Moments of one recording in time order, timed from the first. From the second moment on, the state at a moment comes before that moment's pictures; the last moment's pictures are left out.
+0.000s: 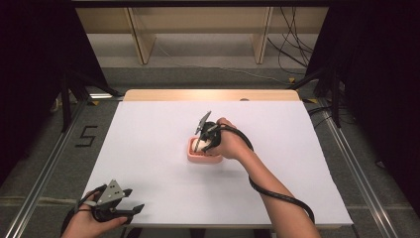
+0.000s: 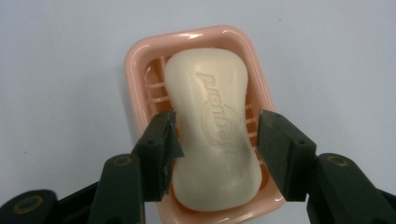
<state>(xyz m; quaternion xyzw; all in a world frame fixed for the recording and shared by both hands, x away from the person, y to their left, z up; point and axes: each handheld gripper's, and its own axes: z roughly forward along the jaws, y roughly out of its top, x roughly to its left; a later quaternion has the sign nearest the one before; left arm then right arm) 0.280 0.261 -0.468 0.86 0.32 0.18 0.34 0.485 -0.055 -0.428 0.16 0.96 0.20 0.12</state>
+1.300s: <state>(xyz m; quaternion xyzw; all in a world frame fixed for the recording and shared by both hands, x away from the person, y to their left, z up) 0.280 0.260 -0.470 0.86 0.33 0.18 0.34 0.395 -0.167 -0.424 0.31 0.90 0.28 0.13</state>
